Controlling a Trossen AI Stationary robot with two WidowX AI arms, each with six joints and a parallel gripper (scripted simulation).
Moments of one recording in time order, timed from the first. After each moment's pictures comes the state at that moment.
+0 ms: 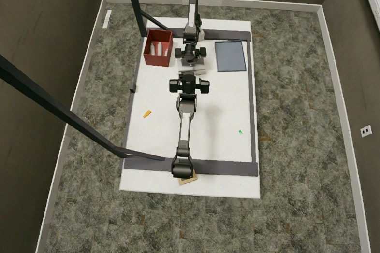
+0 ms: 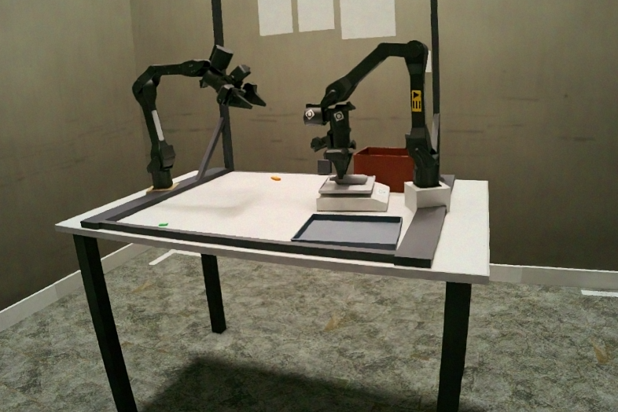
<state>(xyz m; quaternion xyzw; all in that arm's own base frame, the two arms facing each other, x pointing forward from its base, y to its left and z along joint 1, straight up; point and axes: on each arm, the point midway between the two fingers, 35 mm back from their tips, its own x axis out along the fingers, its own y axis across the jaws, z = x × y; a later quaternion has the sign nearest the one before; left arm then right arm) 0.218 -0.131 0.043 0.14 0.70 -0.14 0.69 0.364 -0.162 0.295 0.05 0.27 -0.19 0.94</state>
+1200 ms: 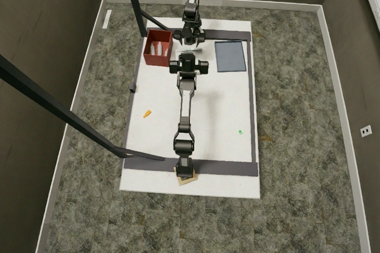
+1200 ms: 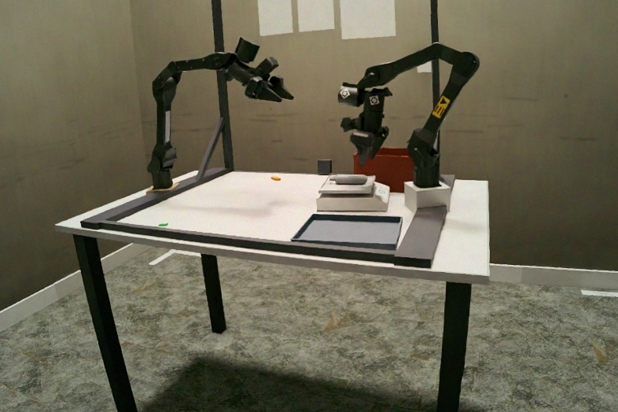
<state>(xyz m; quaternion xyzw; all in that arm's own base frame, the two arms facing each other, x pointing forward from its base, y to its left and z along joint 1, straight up) 0.142 -0.103 0.089 0.18 0.62 -0.22 0.73 0.453 -0.192 0.312 0.05 0.27 -0.18 0.95</state>
